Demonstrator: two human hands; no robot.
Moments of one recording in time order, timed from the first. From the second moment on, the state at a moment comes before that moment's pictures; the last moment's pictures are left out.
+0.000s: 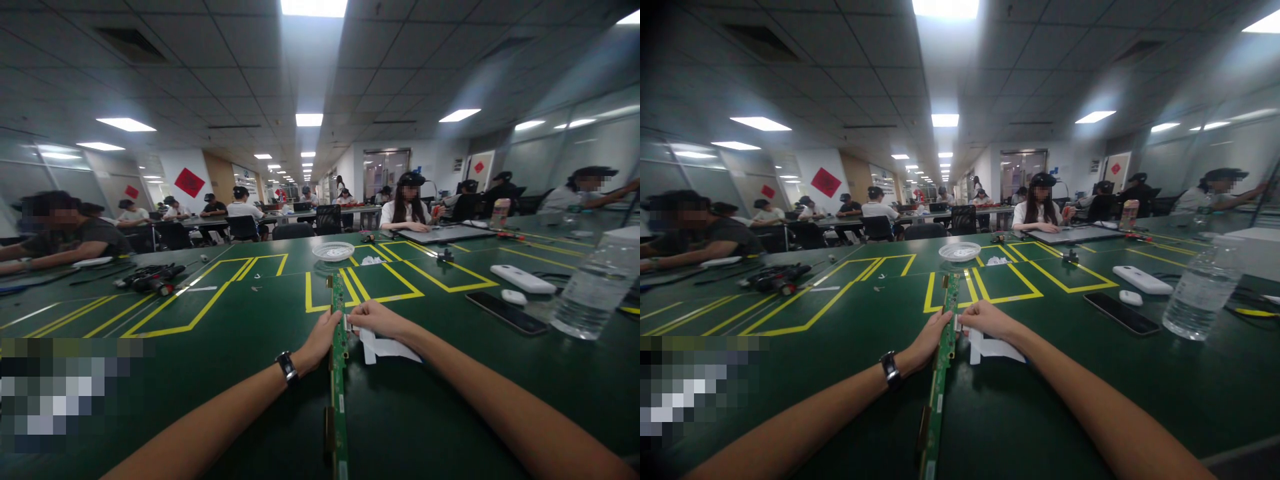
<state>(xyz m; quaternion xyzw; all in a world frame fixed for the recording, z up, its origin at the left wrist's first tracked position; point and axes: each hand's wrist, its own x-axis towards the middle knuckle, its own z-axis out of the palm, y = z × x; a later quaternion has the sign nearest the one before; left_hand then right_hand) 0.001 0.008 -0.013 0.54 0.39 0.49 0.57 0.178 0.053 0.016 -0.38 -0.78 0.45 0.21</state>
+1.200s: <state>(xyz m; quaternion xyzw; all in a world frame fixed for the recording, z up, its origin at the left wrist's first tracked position) 0.005 -0.011 0.001 0.83 0.35 0.40 0.17 0.303 0.123 -0.013 -0.66 -0.74 -0.07 0.12</state>
